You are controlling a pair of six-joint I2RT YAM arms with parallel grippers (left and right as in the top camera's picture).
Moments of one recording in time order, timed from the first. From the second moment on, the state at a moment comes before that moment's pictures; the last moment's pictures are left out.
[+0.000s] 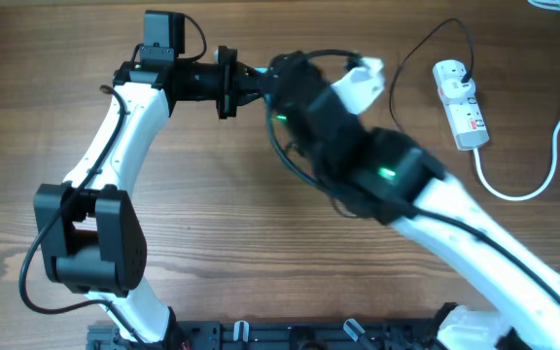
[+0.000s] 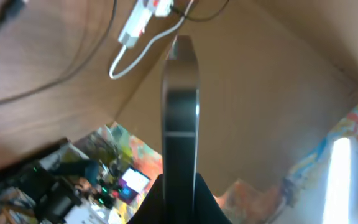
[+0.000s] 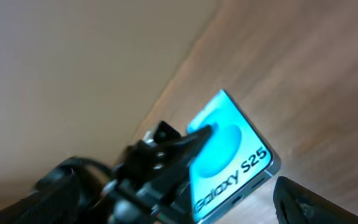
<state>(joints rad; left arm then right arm) -0.12 1.87 1.49 -0.54 1.25 -1.27 0.84 1.50 1.65 -0.78 0.51 1.41</state>
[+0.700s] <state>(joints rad) -0.11 1.87 1.49 -1.01 0.40 -0.90 0.42 2.02 1.61 -1.18 0.03 0.52</state>
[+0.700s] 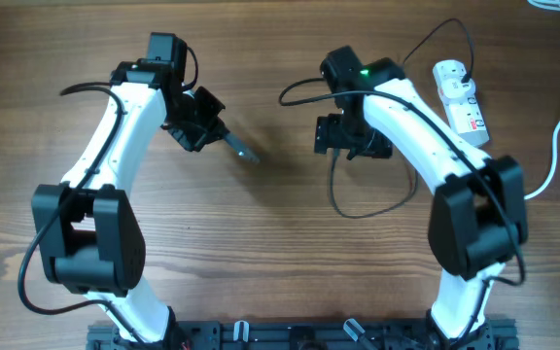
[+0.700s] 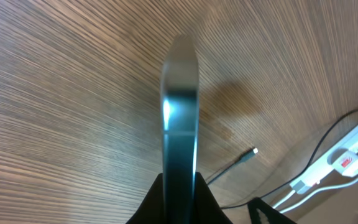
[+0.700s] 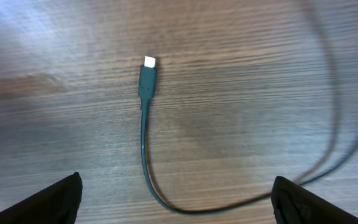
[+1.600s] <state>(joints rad) -0.08 1.87 1.49 -1.03 0.38 -0.90 0.42 2.13 1.60 -1.03 -0.04 0.47</state>
